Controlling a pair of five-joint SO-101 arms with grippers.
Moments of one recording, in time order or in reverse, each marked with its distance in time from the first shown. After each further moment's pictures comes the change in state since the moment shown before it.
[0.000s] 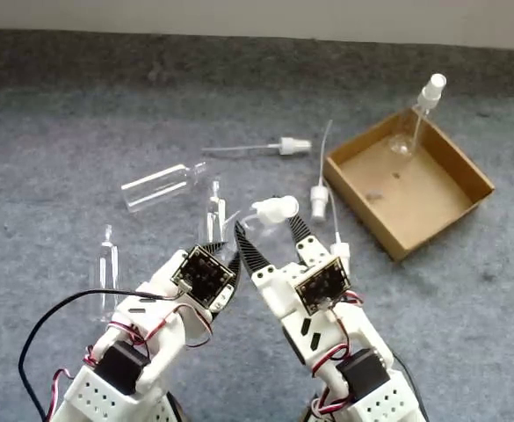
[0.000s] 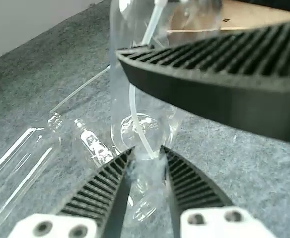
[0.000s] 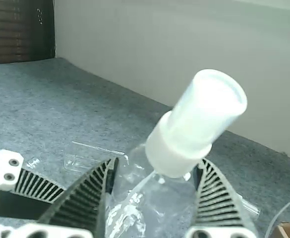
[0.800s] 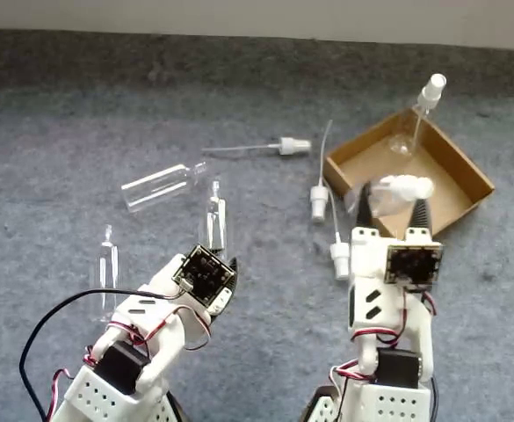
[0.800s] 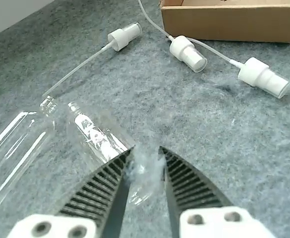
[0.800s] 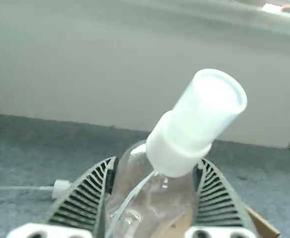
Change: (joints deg) left arm -0.2 0.0 0.0 4.0 0.0; right arm 38.5 -0.1 -5.5 0.0 0.0
